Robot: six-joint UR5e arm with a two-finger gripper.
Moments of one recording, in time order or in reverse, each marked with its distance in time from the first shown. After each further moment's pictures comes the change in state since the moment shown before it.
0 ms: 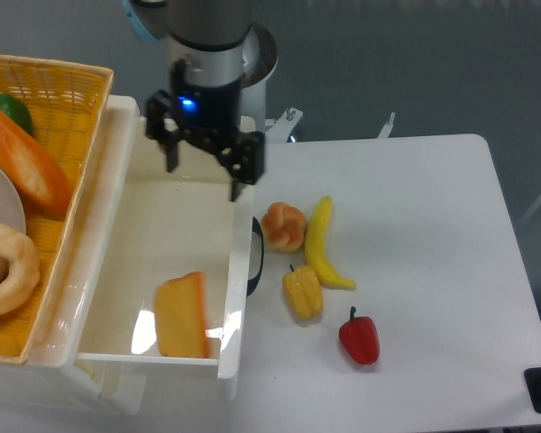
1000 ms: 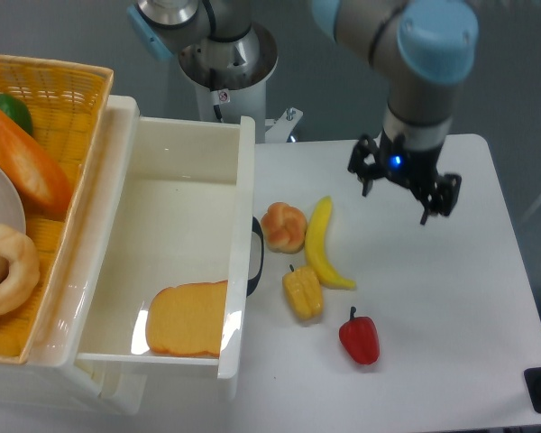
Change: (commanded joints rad) arm 0.213 -0.294 -0.006 0.107 0.131 0.428
